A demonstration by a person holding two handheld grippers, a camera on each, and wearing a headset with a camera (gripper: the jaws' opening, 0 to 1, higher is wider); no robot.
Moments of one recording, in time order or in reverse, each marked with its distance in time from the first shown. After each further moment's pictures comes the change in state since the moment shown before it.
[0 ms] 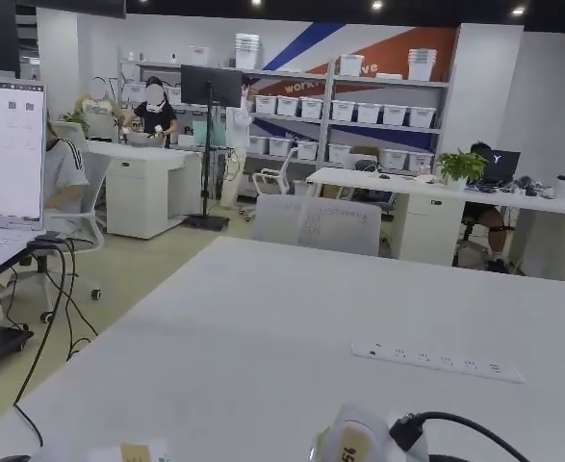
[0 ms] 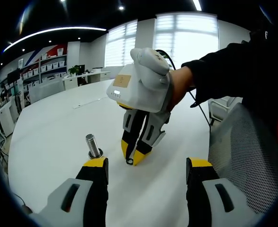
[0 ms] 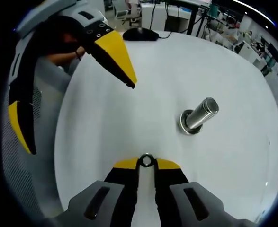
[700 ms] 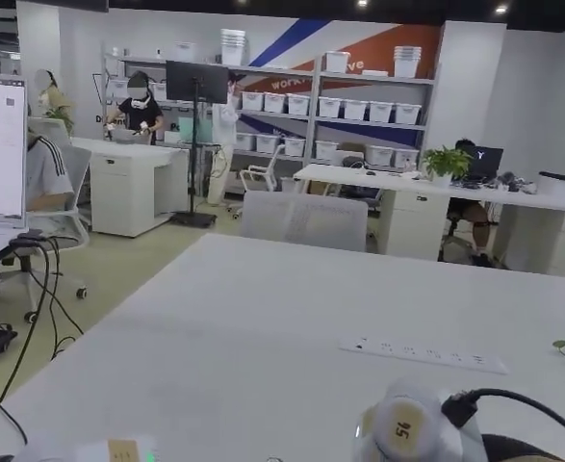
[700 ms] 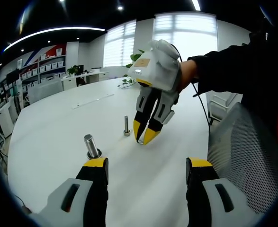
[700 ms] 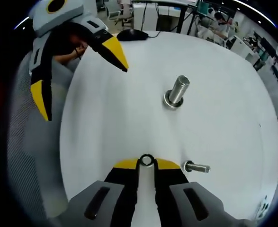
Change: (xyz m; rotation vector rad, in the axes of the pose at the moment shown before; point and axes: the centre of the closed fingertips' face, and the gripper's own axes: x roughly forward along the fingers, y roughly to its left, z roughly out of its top) left arm 0.000 -0.002 0.000 0.005 0.000 -0.010; right arm -0.046 -0.008 -0.039 0.053 0.010 -0.043
